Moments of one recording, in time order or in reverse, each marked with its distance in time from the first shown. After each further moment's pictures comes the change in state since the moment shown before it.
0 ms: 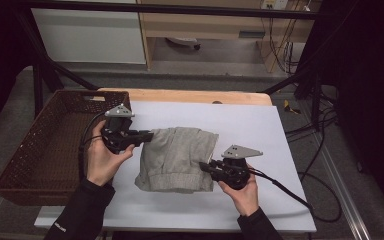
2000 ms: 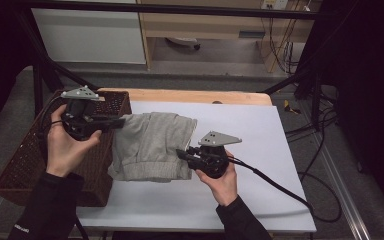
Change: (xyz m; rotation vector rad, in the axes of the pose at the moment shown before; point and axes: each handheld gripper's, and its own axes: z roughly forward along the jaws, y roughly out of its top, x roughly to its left) left arm 0.027 0.020 -0.074 -0.022 0.059 0.002; right arm 0.039 0.053 0.026 -0.076 0.045 -0.055
